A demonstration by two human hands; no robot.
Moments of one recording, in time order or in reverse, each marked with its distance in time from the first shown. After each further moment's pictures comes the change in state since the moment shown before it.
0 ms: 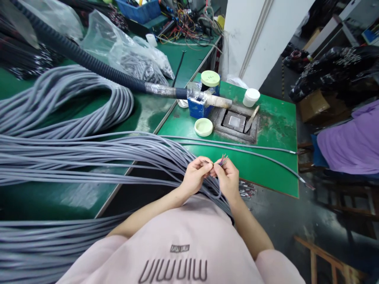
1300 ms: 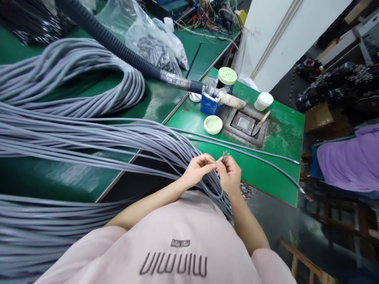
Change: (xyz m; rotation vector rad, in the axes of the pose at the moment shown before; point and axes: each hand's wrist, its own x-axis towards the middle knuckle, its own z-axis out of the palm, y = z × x) left_hand 0.006 0.017 -0.018 0.021 -0.072 0.027; right_hand 0.016 -0.006 0.008 -0.299 -0.052 -0.090
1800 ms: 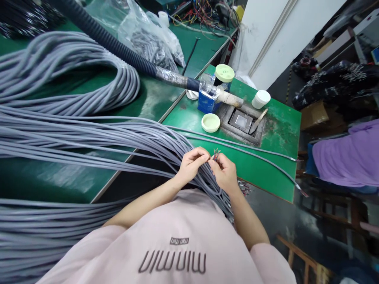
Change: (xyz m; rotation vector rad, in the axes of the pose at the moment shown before) left_hand 0.003 0.007 -0.010 0.302 0.120 0.182; right_hand 0.003 -0.003 -0.003 -0.103 -0.186 0.023
